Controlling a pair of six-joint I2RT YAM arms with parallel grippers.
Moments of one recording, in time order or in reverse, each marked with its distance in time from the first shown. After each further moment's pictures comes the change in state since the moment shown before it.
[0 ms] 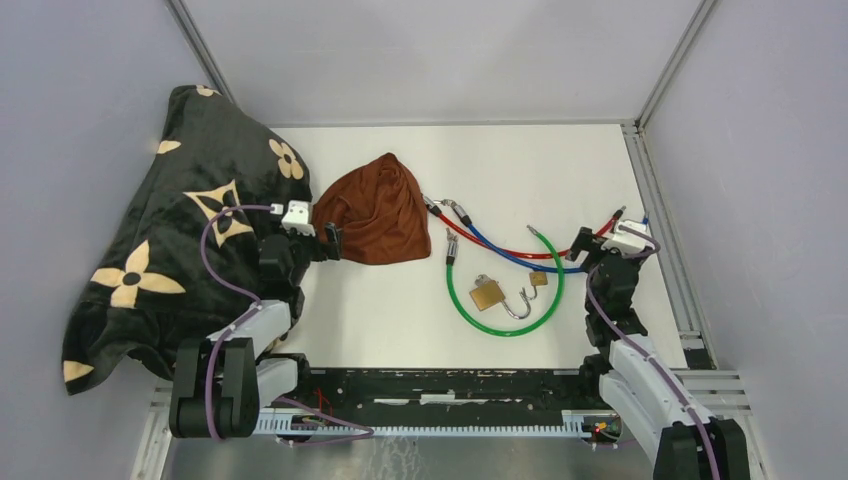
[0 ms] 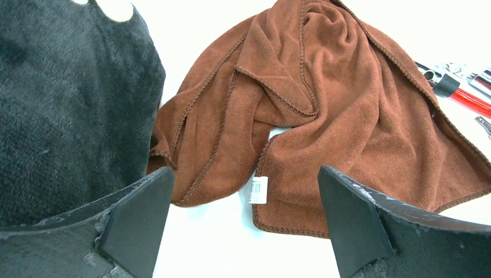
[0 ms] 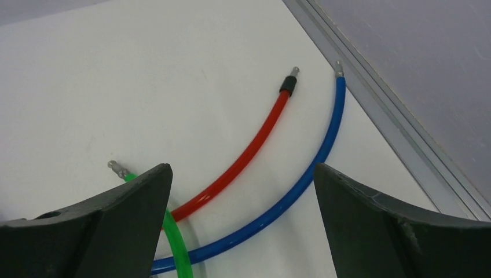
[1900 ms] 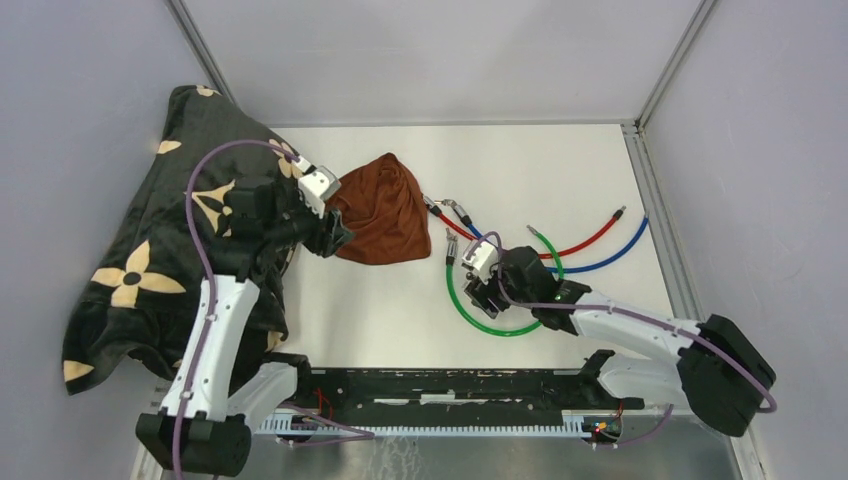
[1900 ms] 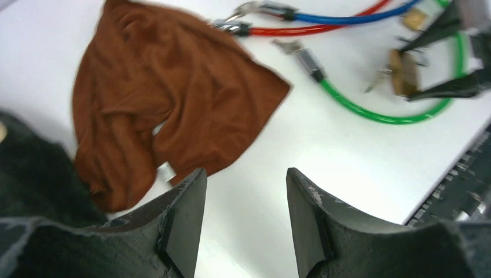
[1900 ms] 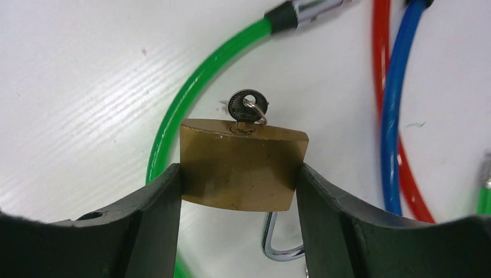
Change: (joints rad) left arm -0.067 -0.150 0.776 -1.358 0.415 0.359; right arm 0.666 0.452 0.398 -0.550 -0.496 -0.299
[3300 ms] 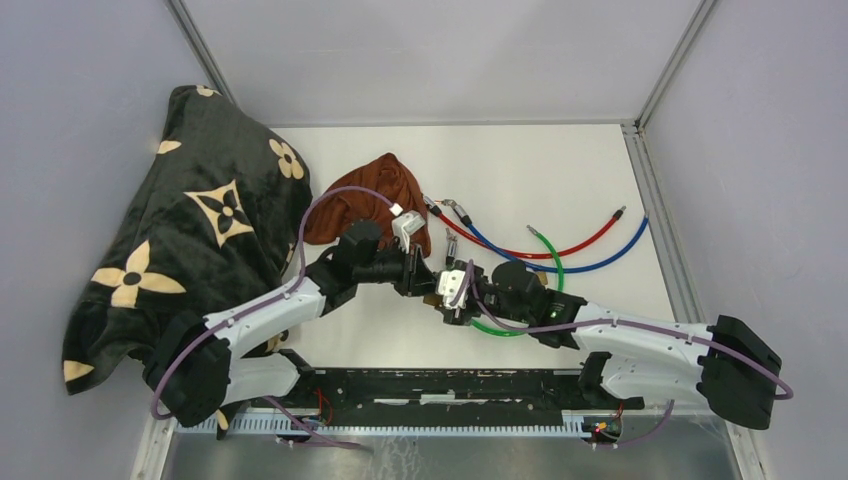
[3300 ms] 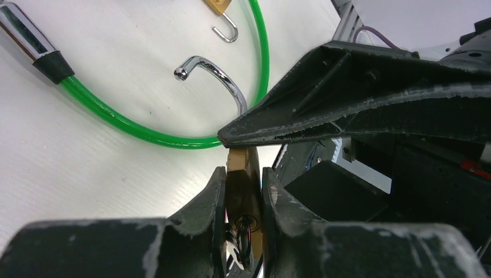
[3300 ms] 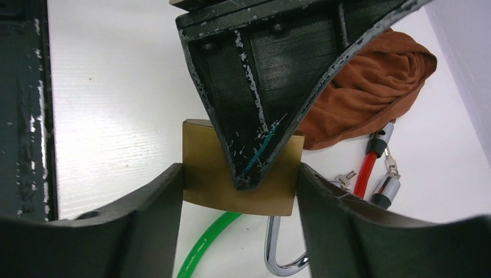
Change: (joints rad) left arm -0.633 0.228 -0.393 0.770 0.011 -0.851; right arm 0.241 -0.109 -0.013 0.323 -0.107 -0.282
